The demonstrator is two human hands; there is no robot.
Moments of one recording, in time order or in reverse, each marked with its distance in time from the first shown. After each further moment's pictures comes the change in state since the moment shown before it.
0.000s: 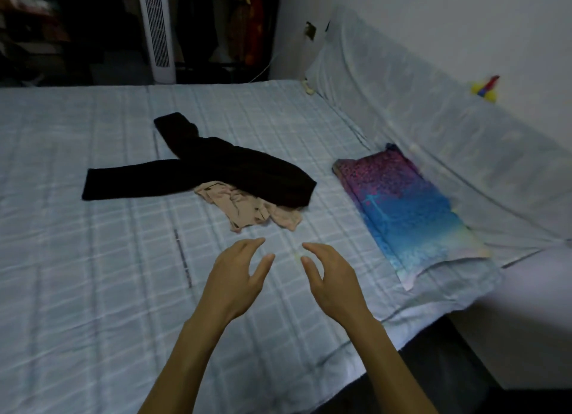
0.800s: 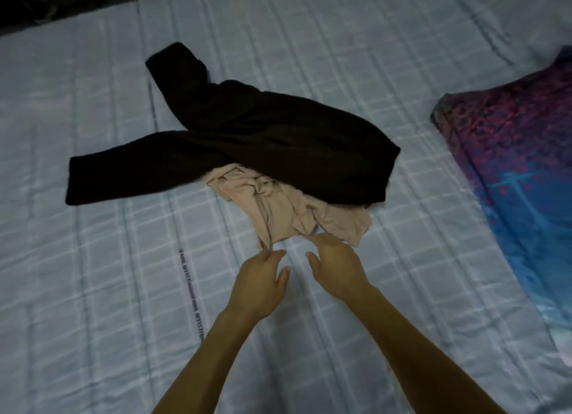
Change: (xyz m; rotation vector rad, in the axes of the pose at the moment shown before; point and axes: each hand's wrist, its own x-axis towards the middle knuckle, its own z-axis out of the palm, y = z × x) left_hand 0.277 -0.197 0.158 0.228 -0.337 -0.273; right_hand 0.307 0.196 0.241 -0.027 -0.464 0.087
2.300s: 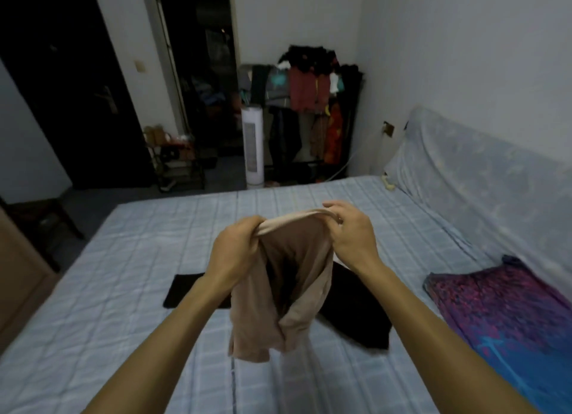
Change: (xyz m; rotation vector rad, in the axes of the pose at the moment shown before) left_hand -0.152 0.100 -0.341 0.019 0.871 0.285; right_hand -0.098 -0.285 -0.295 0.273 0.669 -0.522
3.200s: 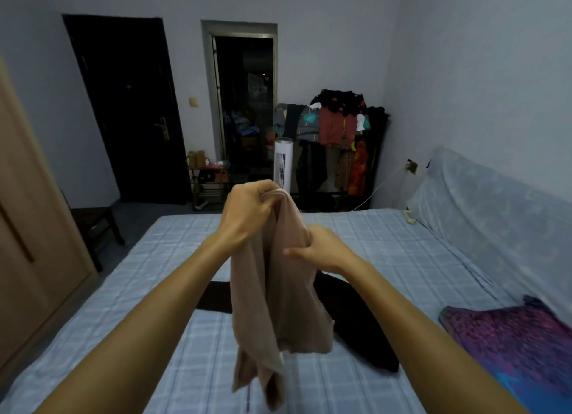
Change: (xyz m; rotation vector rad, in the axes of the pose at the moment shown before) left_hand -0.014 0.081 -0.129 -0.094 0.200 0.008; right_hand -0.043 -0.110 -0.013 -0.009 -0.584 0.011
